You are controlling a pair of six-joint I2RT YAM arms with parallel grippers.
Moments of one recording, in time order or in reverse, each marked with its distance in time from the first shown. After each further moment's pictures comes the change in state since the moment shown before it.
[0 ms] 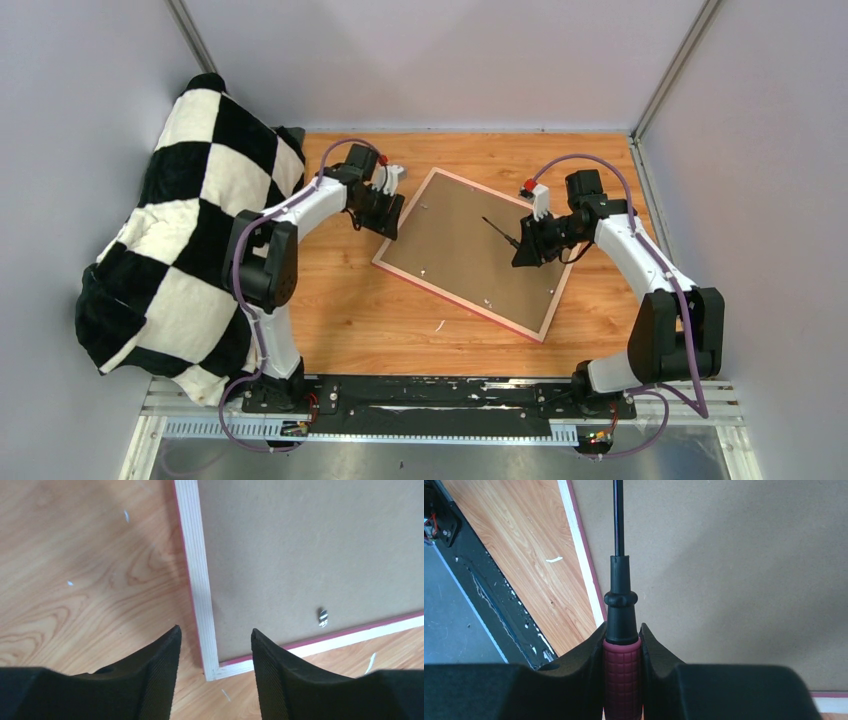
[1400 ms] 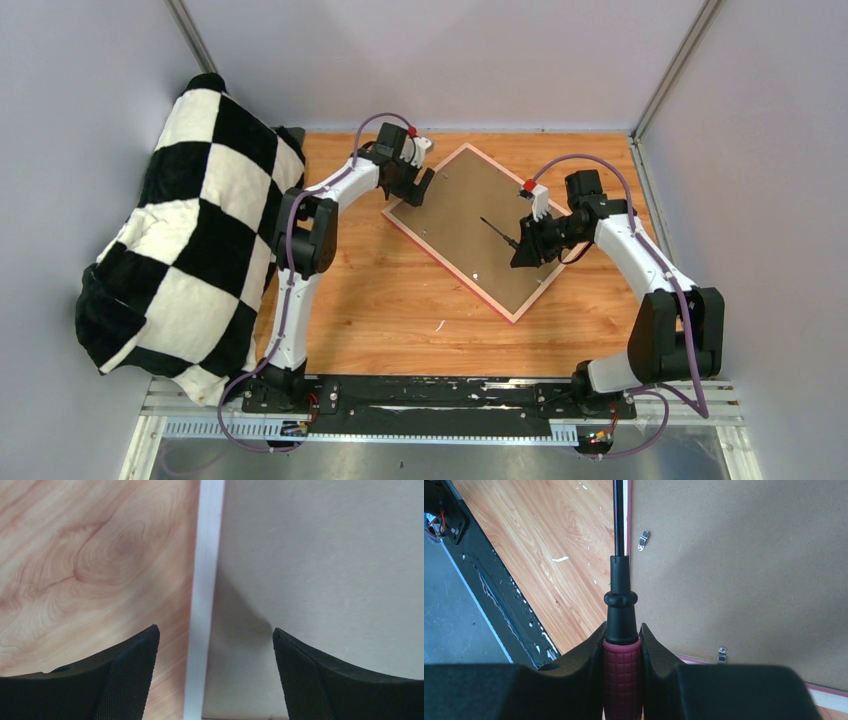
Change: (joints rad) left arm -0.051 0.399 0.510 0.137 -0.119 0.093; right arm 0.002 0.000 0.000 -0.006 -0.016 -0.010
